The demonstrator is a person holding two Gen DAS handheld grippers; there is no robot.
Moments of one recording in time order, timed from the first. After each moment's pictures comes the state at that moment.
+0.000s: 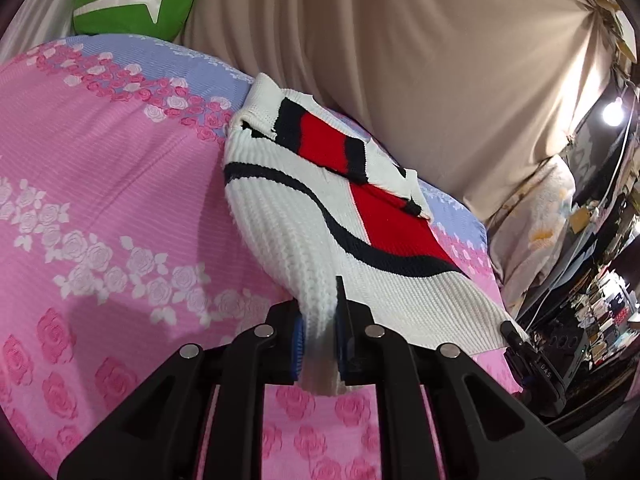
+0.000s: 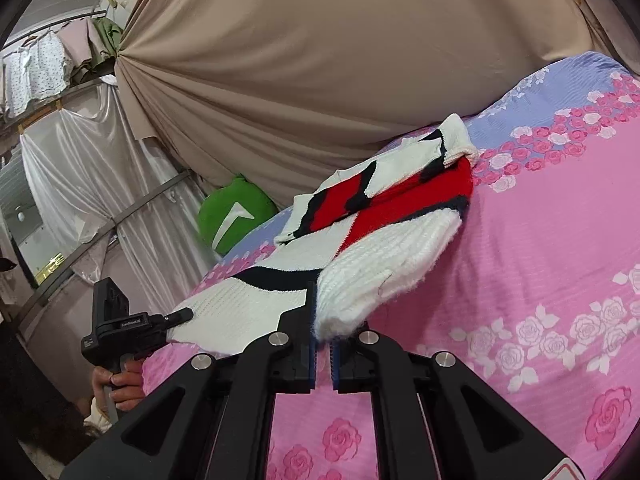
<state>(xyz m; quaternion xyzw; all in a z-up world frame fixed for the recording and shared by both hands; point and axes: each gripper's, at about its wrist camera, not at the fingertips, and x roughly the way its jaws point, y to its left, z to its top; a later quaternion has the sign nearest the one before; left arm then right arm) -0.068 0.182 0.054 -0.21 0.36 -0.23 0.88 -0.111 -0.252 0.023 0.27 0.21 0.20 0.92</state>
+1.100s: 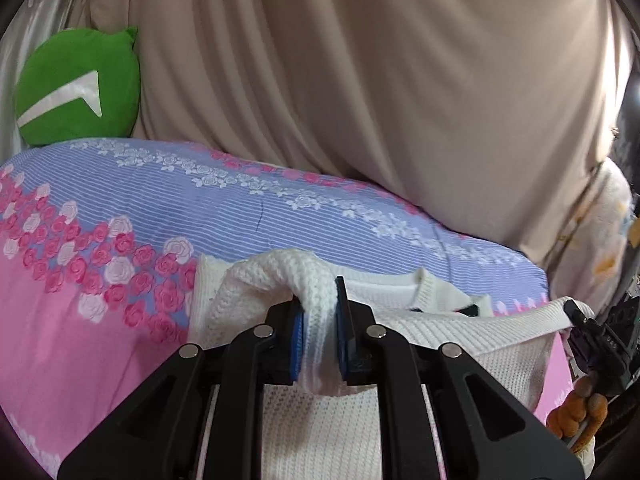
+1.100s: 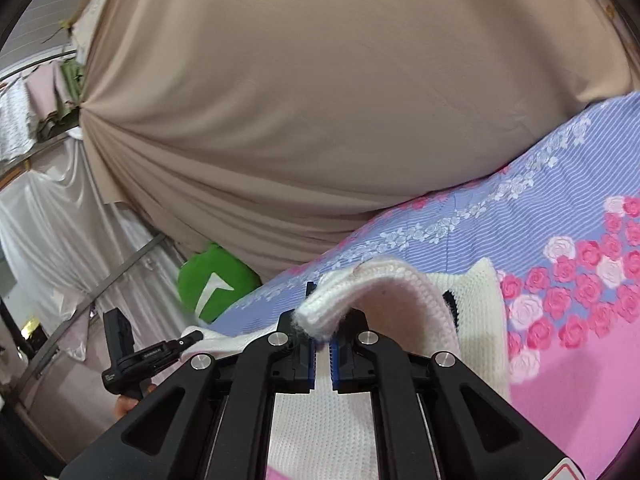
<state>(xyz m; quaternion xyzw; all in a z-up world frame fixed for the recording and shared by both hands) 0.155 0.110 0.116 -0.13 0.32 -0.17 0.92 0.117 -0.333 0.083 0.32 0.19 0.17 0.91</state>
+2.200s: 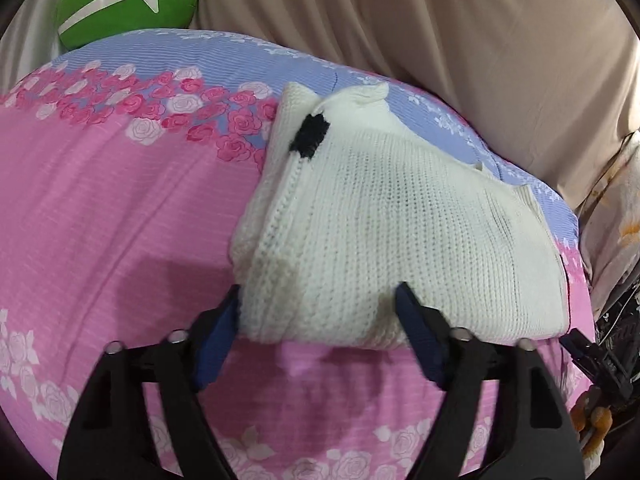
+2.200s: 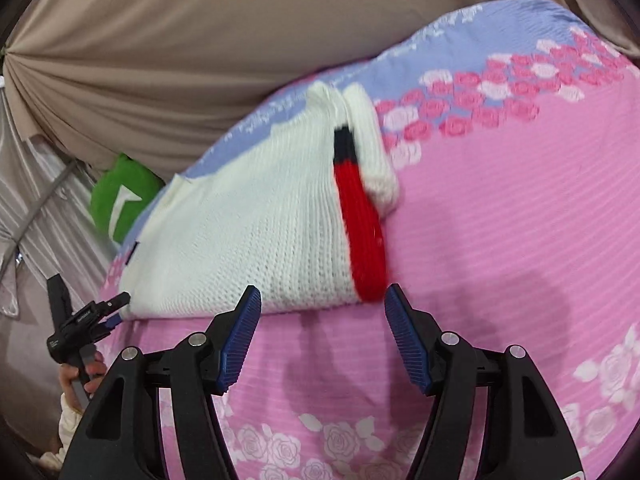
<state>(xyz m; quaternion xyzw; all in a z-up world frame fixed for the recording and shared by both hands) 0.085 0.148 0.018 -0.13 0.42 -0.13 0.89 0.022 -0.306 -0.031 0.25 0.37 0.05 0.89</state>
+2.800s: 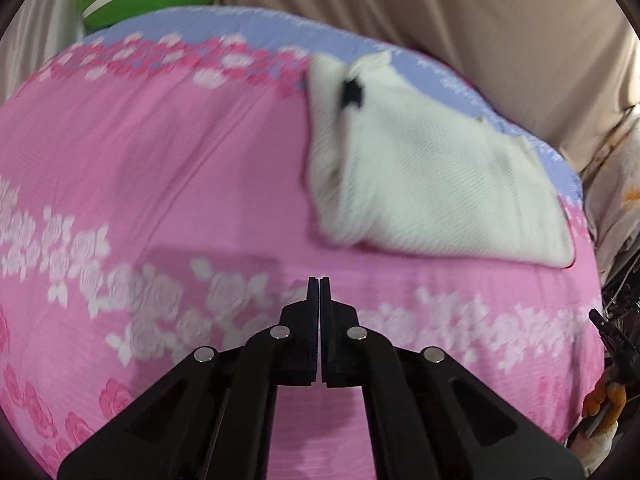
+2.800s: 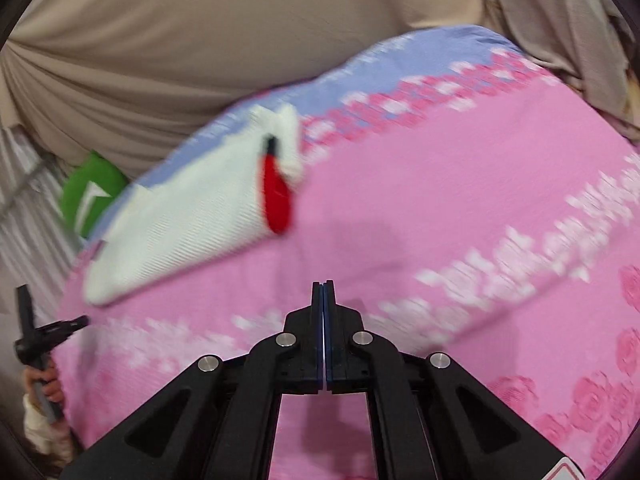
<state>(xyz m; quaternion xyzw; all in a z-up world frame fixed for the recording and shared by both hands) 0.018 0.187 0.009 -0.10 0.47 -0.12 0.87 -0.082 -0.349 -0.022 0.23 0.36 -0.04 0.90</state>
